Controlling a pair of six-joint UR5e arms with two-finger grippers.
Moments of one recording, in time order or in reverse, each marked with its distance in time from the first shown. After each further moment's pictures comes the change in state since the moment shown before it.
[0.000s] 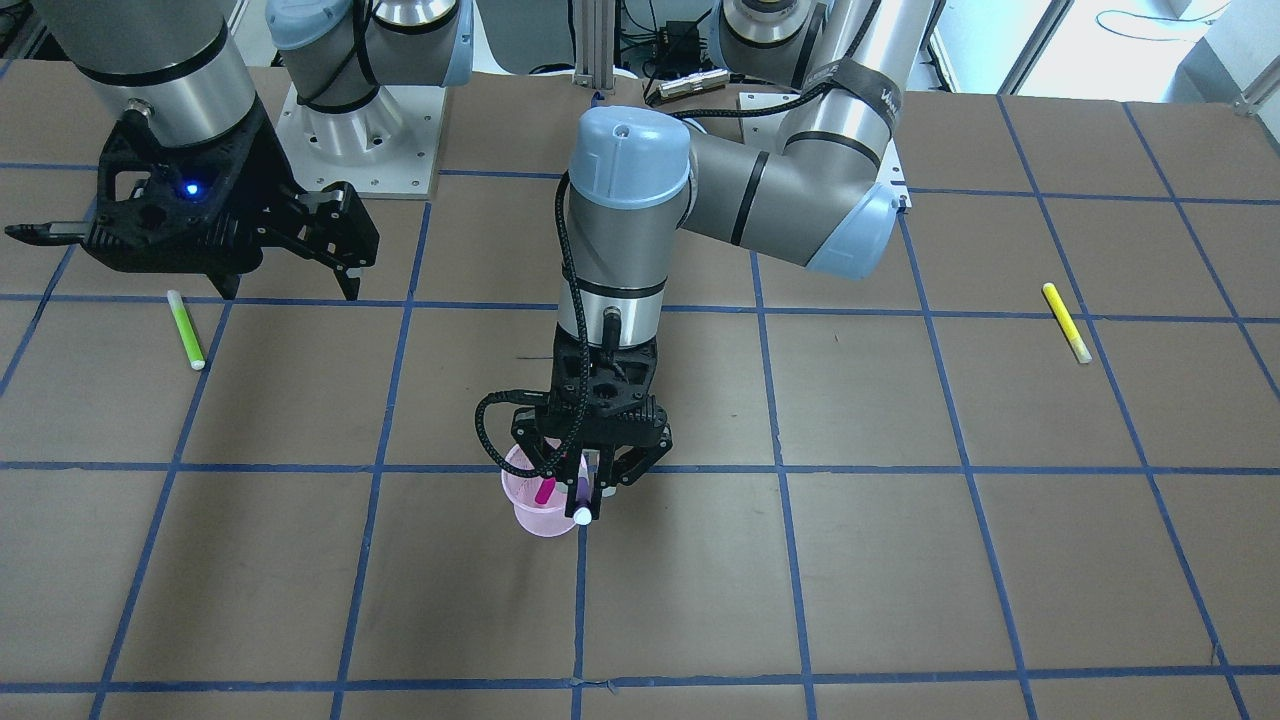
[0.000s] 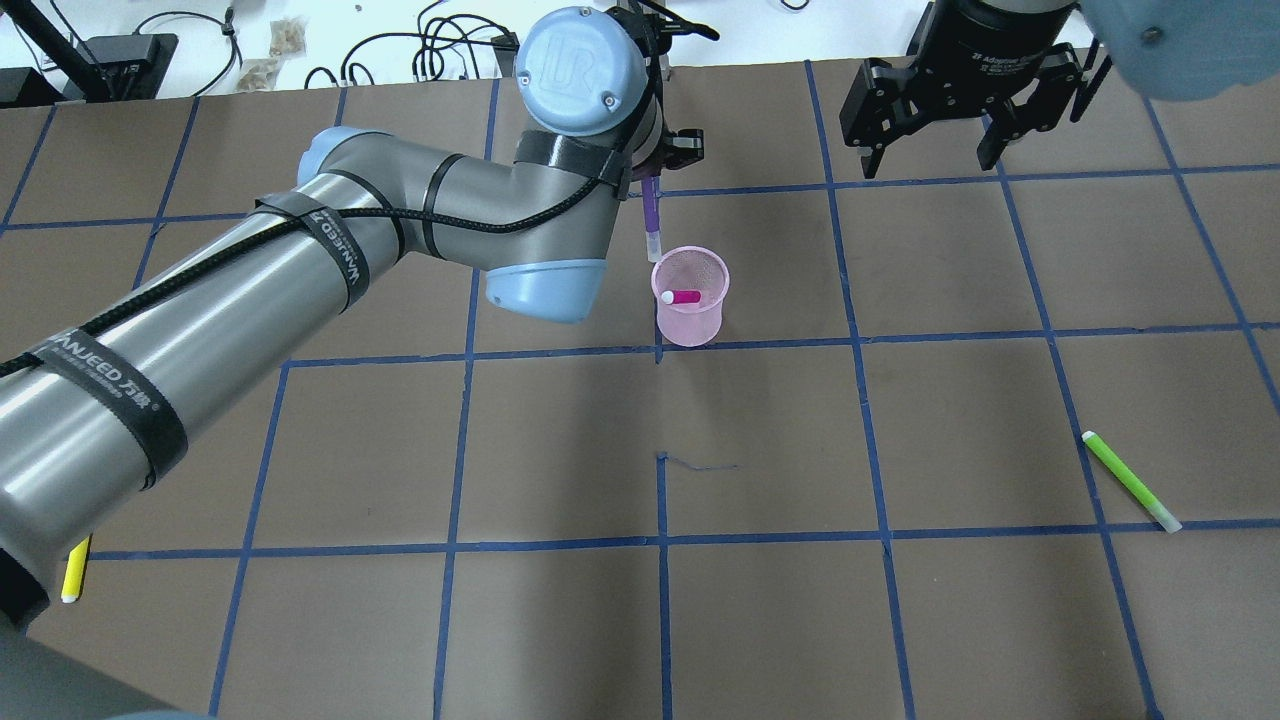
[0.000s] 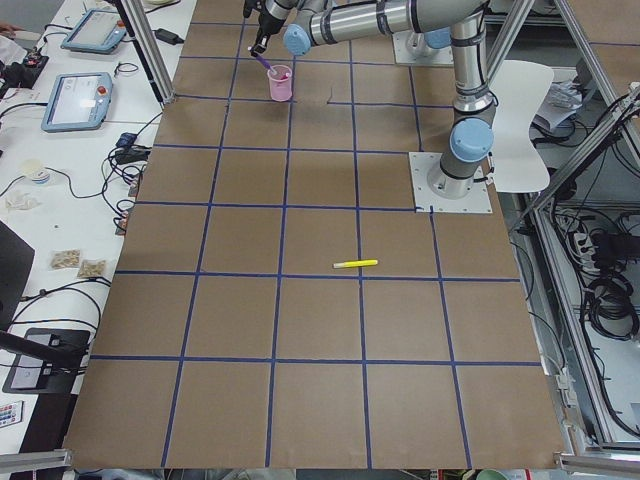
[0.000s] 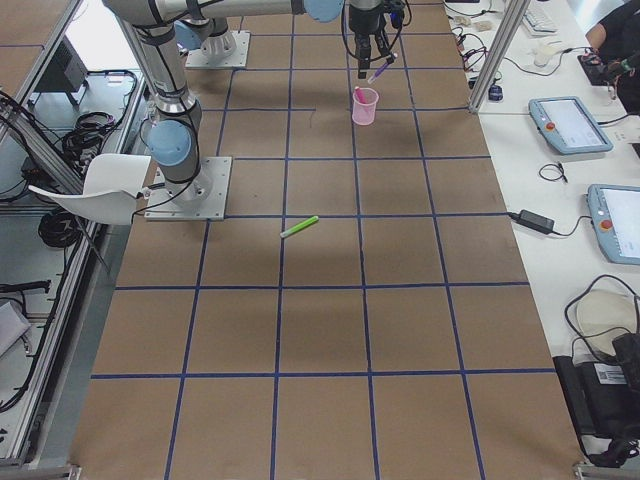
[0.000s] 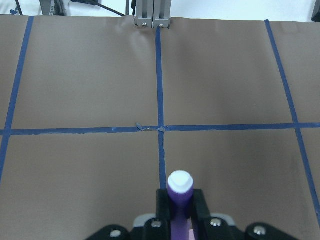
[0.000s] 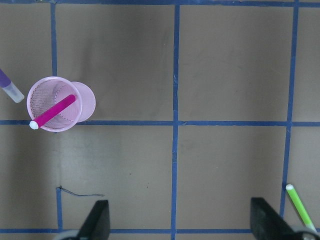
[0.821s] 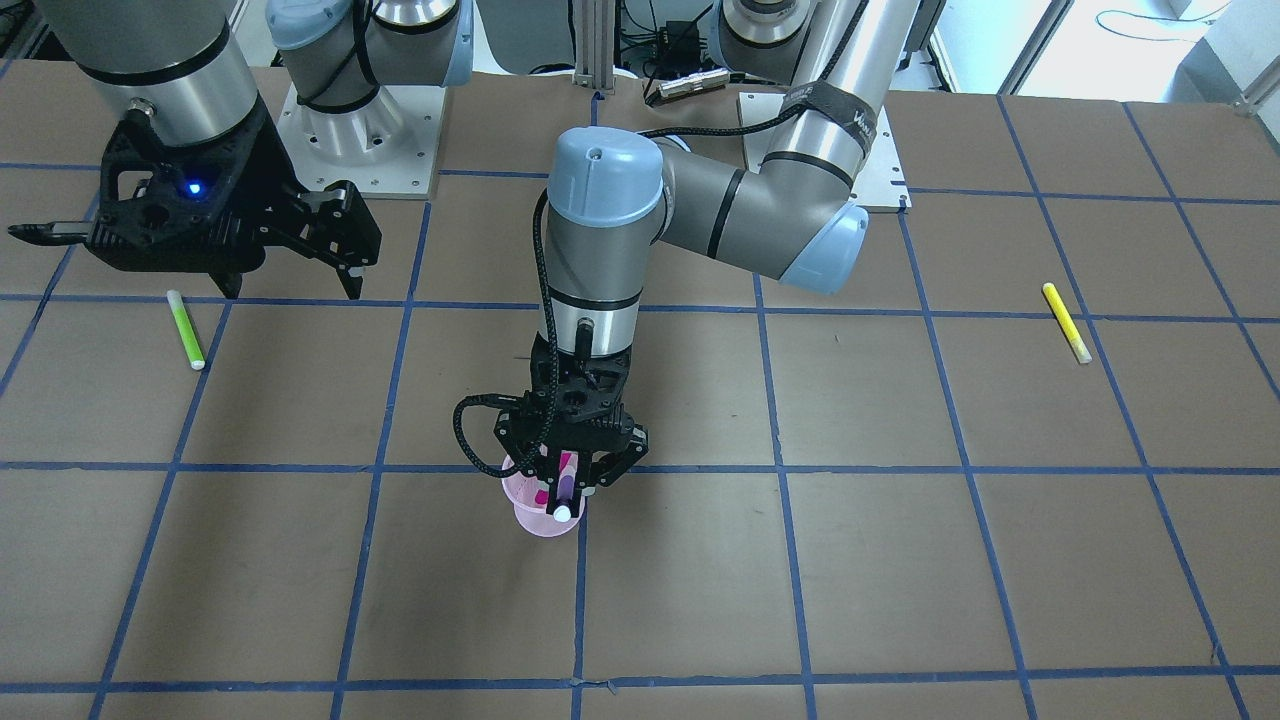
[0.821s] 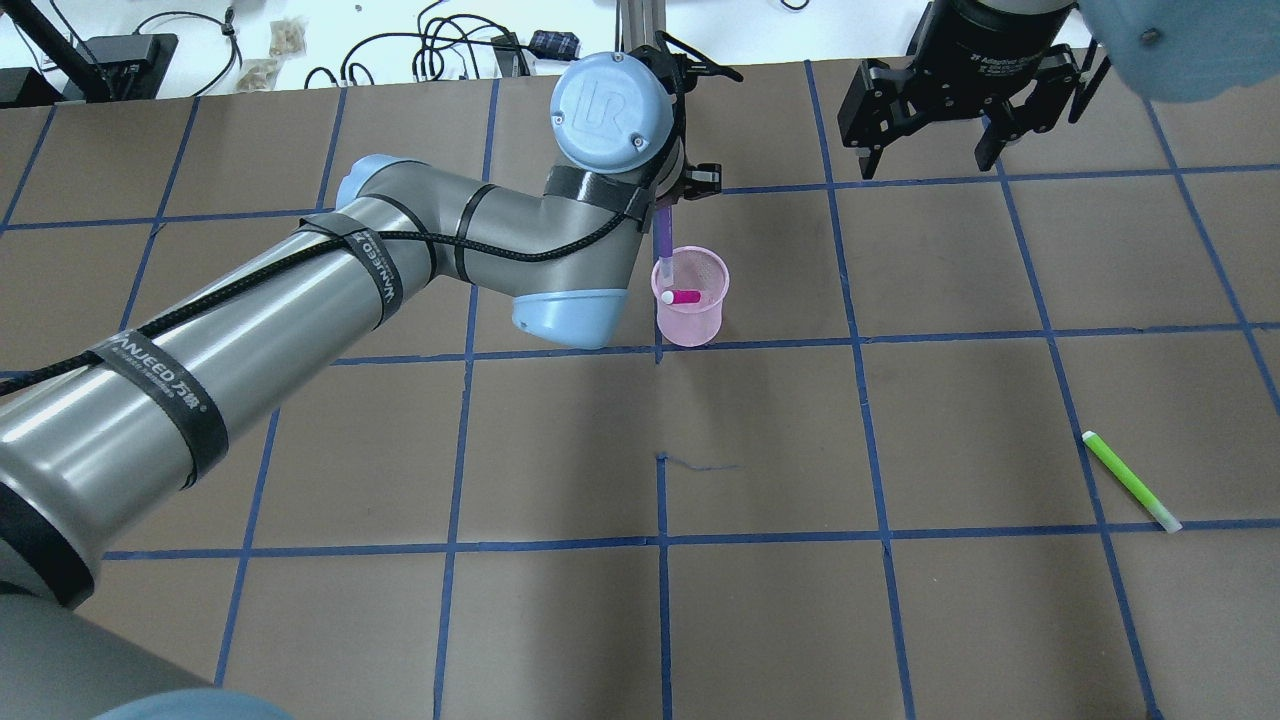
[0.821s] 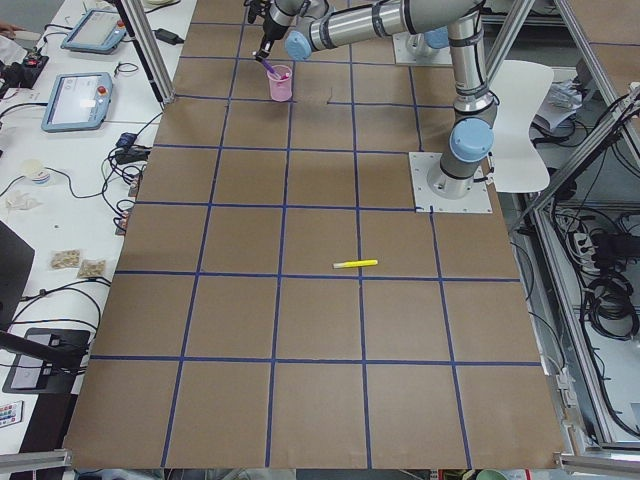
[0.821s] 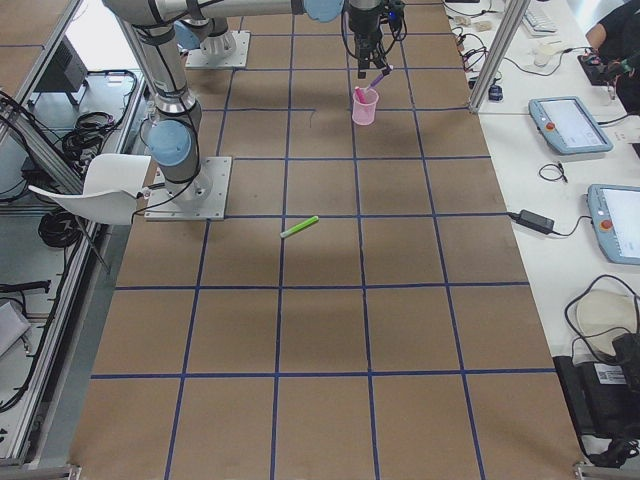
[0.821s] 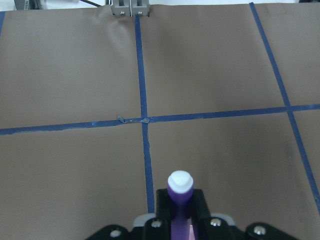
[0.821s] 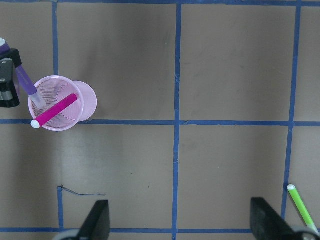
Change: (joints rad) left arm -0.026 -0.031 -0.028 0.031 0.002 0.028; right arm 0.001 -0.001 0.001 0.001 0.003 -0.001
